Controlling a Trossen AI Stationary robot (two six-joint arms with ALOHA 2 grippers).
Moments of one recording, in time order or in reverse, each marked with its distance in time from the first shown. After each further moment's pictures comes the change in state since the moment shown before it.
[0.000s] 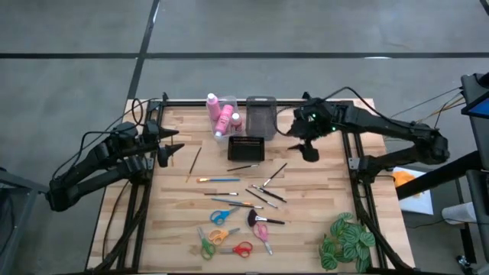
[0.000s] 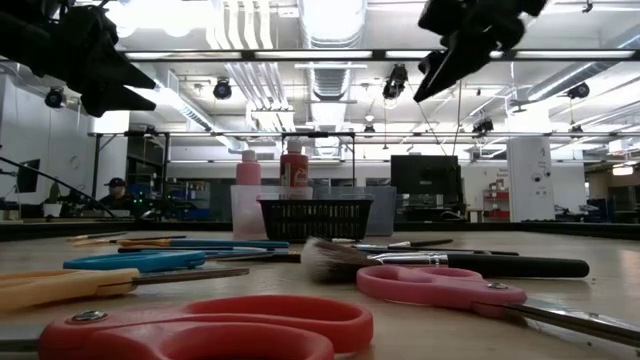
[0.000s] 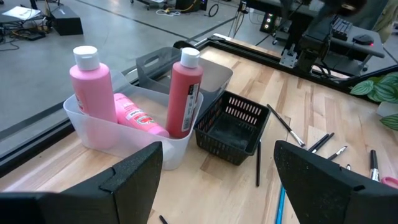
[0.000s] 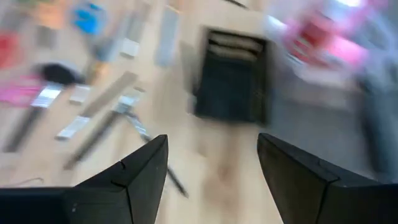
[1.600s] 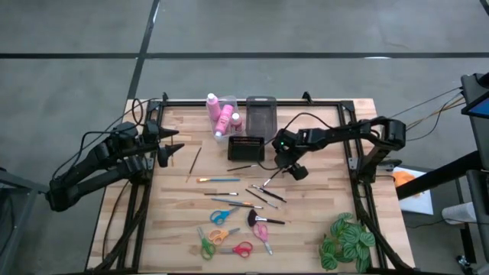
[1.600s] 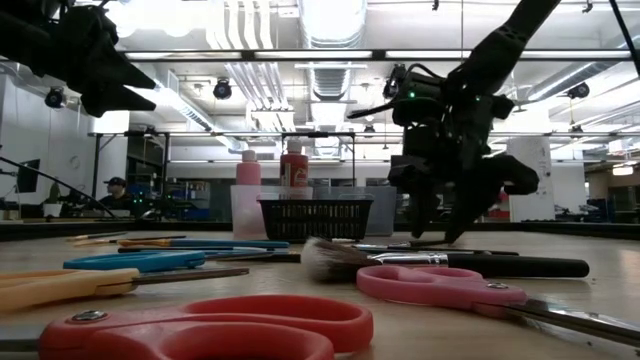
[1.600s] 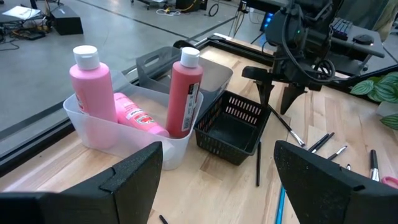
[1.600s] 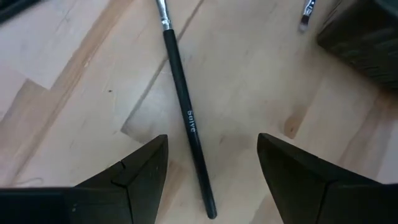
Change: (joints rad) left arm 0.000 0.000 0.000 0.000 0.000 0.000; right arm 0.082 0.477 -0.224 0.349 0.044 -0.352
